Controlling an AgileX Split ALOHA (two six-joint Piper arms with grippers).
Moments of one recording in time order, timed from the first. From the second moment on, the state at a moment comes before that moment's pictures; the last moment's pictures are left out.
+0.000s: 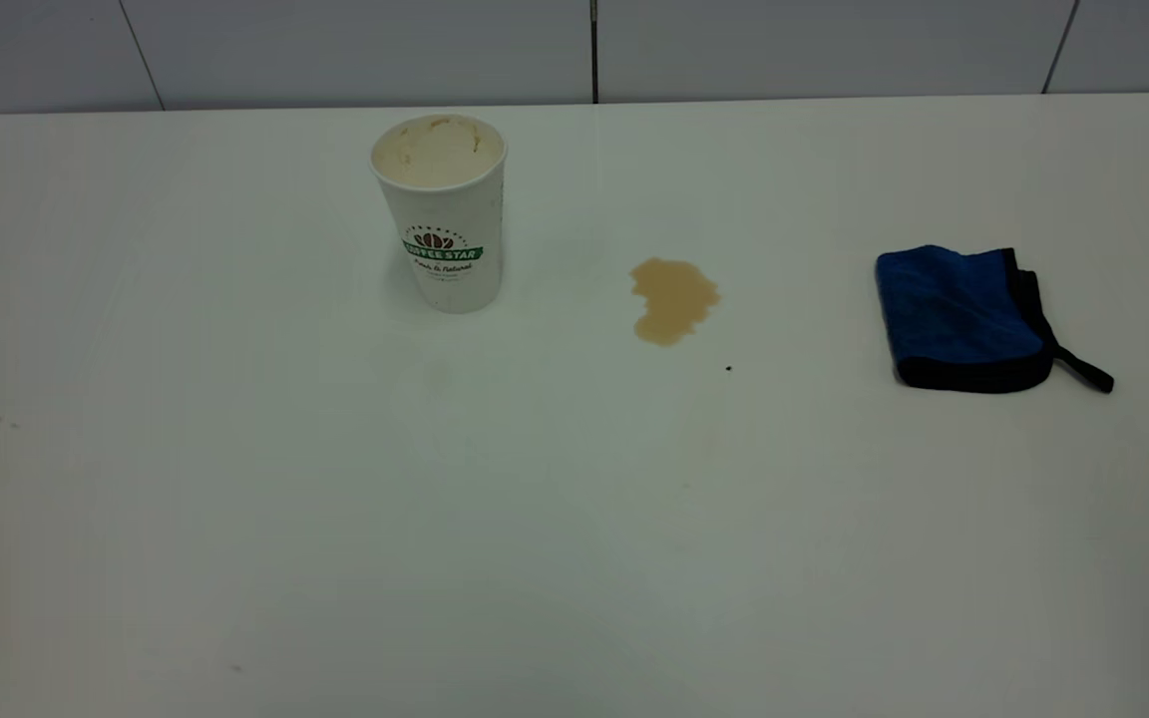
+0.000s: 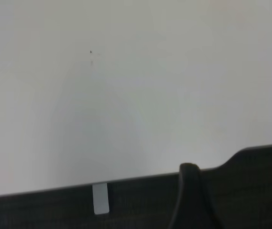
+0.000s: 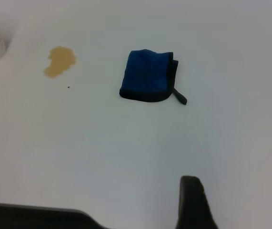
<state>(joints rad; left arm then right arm) -0.02 0.08 -0.49 -0.07 1.12 0.10 0.06 -0.02 -0.47 -0.03 1.11 0.06</state>
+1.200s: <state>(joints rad) -0.02 -0.02 -0.49 -0.07 1.13 0.10 0.06 0.55 -0.53 0.07 0.75 -0.07</state>
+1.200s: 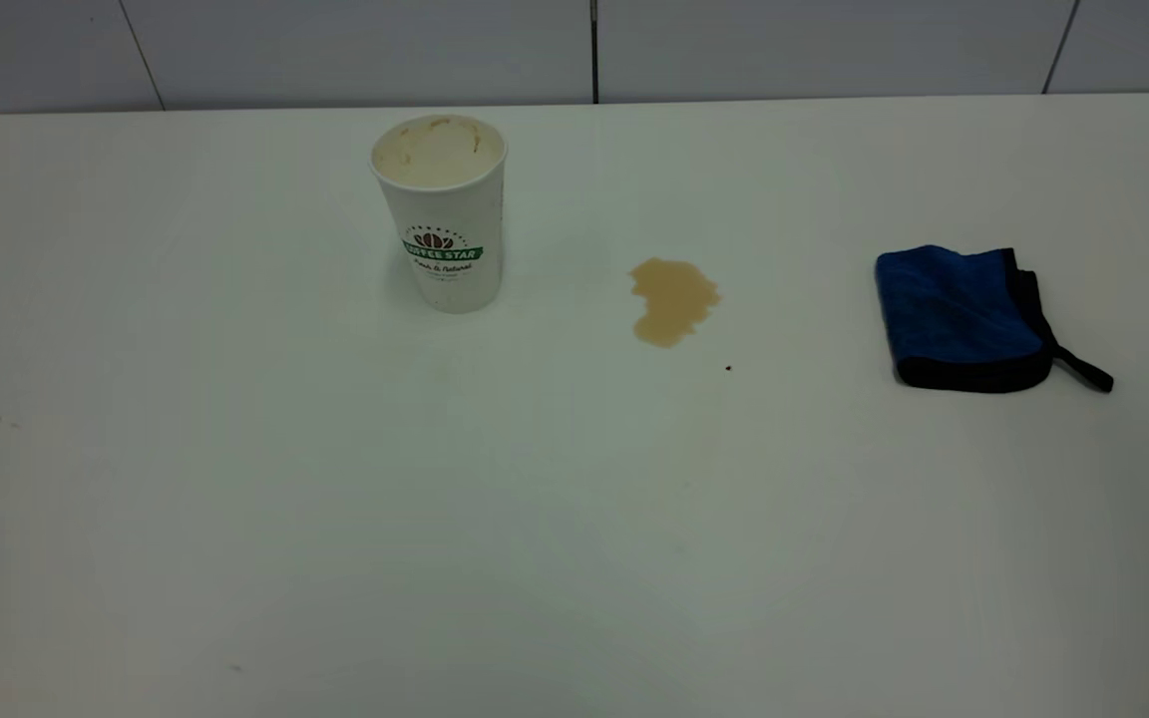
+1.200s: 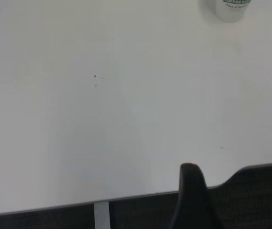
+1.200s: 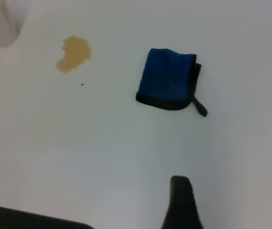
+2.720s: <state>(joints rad) -0.02 -0.02 -0.49 -0.07 1.13 0.10 0.04 2.44 -1.32 0.15 0.05 -0.52</state>
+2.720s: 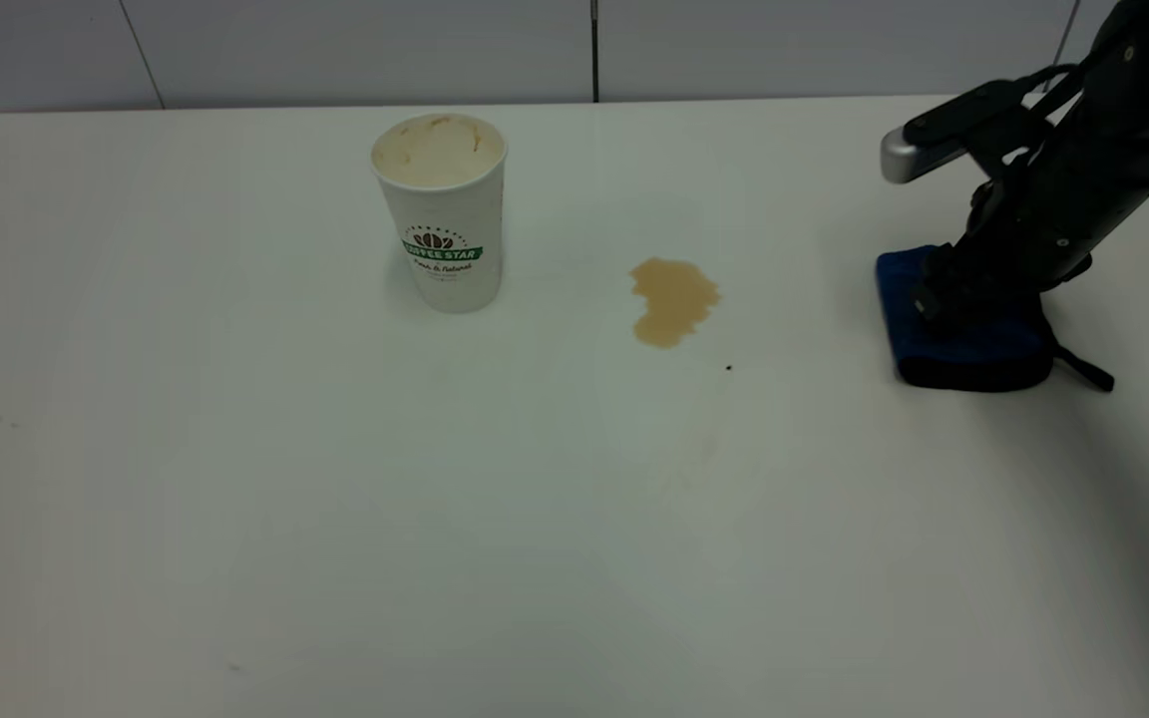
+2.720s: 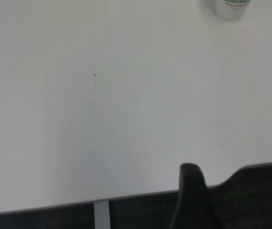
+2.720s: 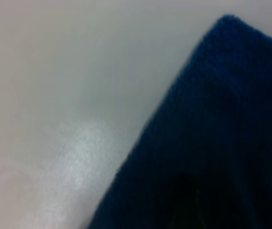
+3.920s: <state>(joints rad) -0.02 -0.02 -0.49 -0.07 1.14 0.10 0.40 2.51 -1.56 0.15 0.02 -0.52</state>
